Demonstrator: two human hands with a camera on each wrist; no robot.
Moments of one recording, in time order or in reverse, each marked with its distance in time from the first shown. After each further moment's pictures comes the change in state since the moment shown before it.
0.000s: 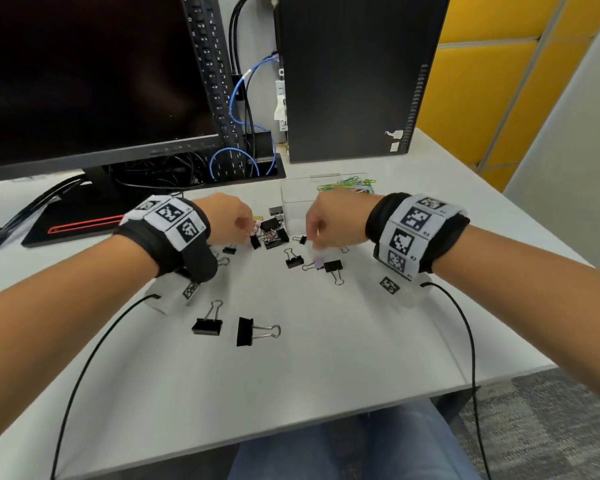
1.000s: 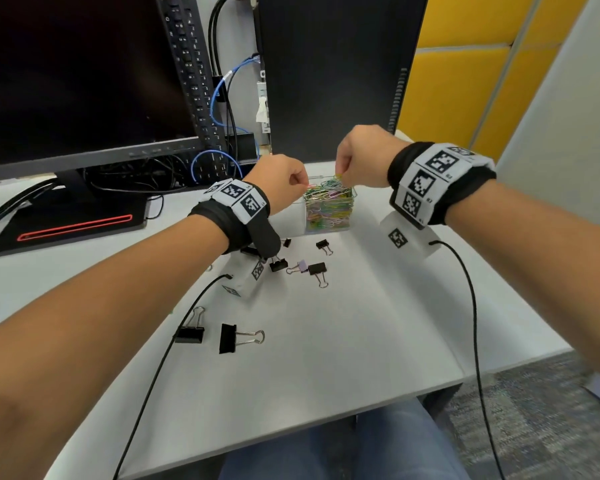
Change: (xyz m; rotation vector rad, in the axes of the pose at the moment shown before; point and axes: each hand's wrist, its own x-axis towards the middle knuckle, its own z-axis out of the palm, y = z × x) left_hand 0.055 0.077 -0.025 -0.403 0.513 0.165; right_hand 0.001 0.049 -0.052 0.012 0.319 0.264
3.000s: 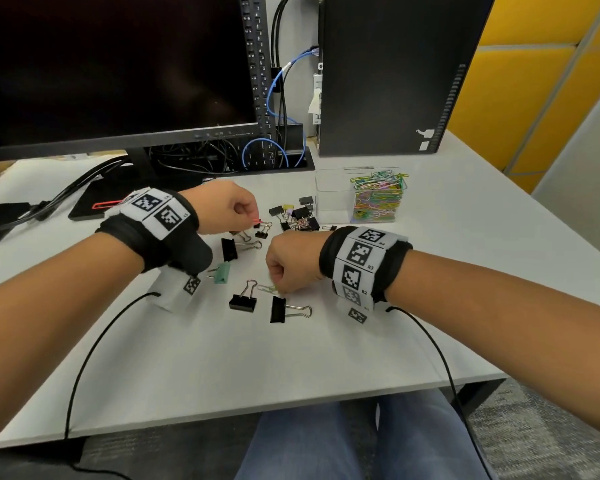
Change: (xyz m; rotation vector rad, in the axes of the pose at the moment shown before) left_hand -0.113 -0.088 -0.069 0.074 -0.363 -0.206; right_hand -0.053 -0.142 0.097 -0.045 -0.500 -0.498
